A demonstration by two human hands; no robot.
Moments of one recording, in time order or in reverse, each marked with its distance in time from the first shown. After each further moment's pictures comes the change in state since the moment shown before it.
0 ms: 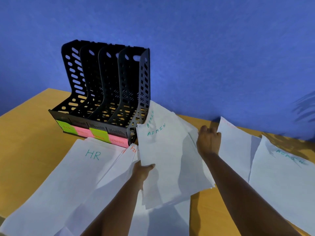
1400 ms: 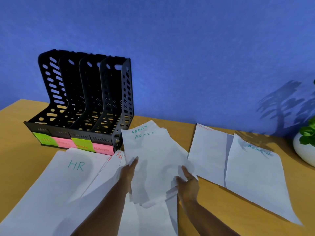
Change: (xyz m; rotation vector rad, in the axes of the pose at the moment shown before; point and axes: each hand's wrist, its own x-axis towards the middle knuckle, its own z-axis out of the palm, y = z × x) left_hand 0.006 0.008 0.002 -0.115 -0.023 -0.078; right_hand -0.140 -0.009 0.004 1.102 -0.225 0.811
